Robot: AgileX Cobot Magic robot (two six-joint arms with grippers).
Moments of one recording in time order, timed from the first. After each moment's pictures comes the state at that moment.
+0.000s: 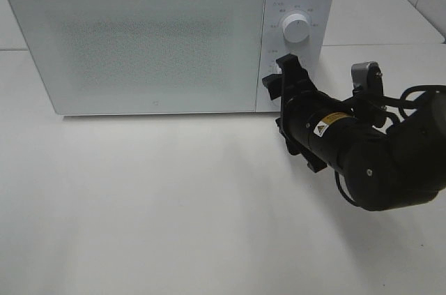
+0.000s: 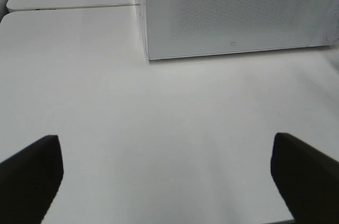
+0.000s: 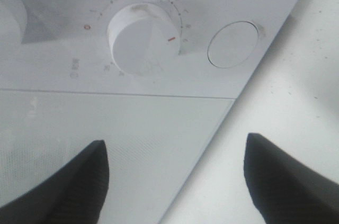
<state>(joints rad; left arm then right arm) 0.01 0.00 -0.50 -0.17 1.04 0.14 0.63 1.91 -0.58 0.43 -0.97 1.15</state>
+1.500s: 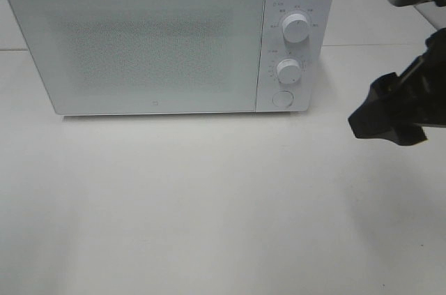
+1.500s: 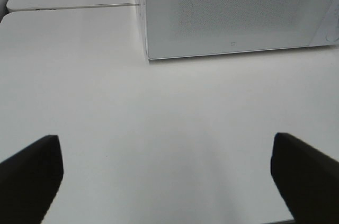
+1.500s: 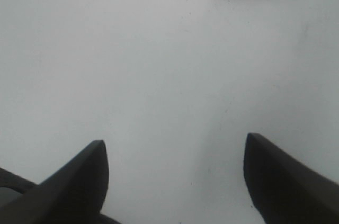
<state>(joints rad) 0.01 0.00 -0.50 -0.17 1.04 0.14 0.51 1.06 -0.75 -0.02 0.69 0.14</state>
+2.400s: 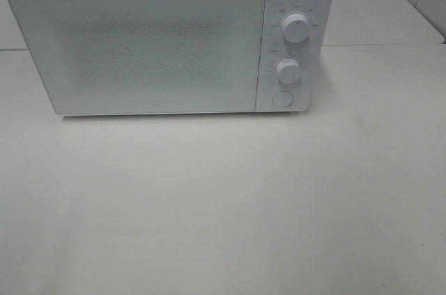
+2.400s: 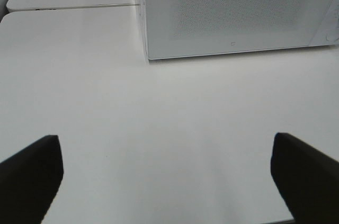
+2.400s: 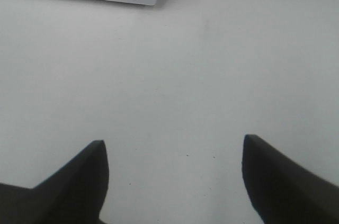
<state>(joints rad) 0.01 0.00 -0.50 -0.17 1.04 0.14 0.29 0.40 -0.57 -0.06 0.93 0.13</state>
